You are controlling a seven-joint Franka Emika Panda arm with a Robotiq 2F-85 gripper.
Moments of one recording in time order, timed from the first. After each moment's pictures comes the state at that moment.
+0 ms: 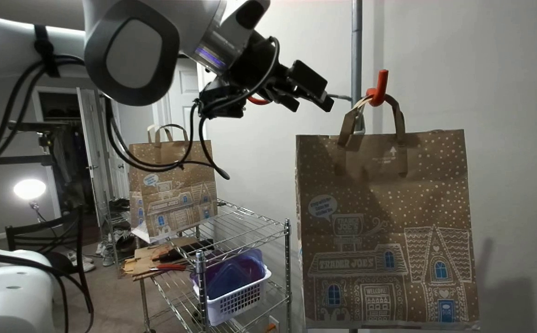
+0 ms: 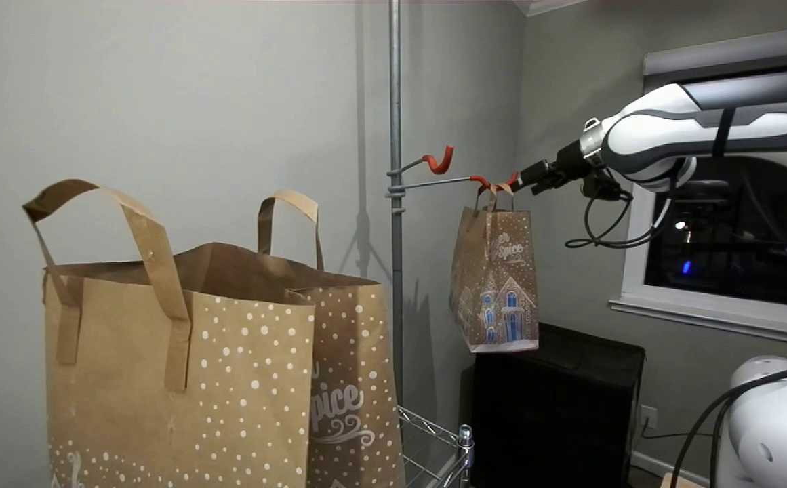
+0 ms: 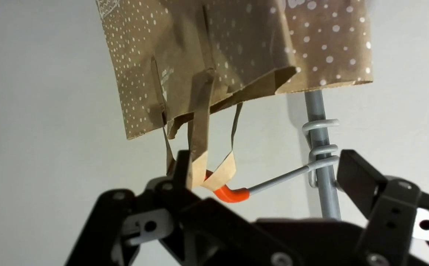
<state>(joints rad) 0.04 -0.83 -0.39 -2.39 0.01 2.66 -0.23</state>
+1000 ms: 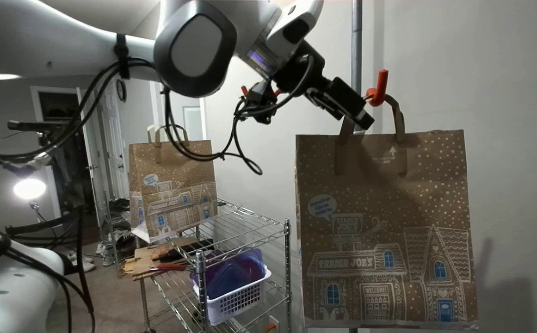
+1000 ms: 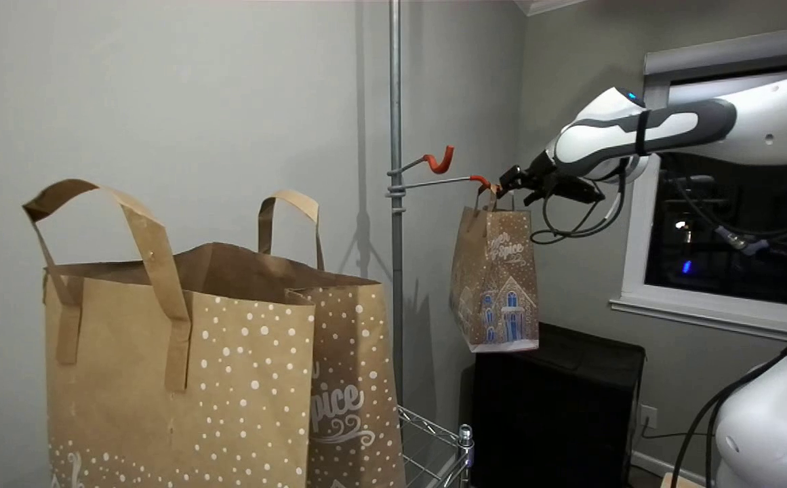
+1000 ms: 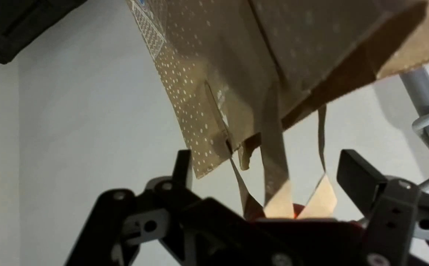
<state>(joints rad) -0.15 -0.54 -0.26 -2.21 0.01 2.63 0.10</state>
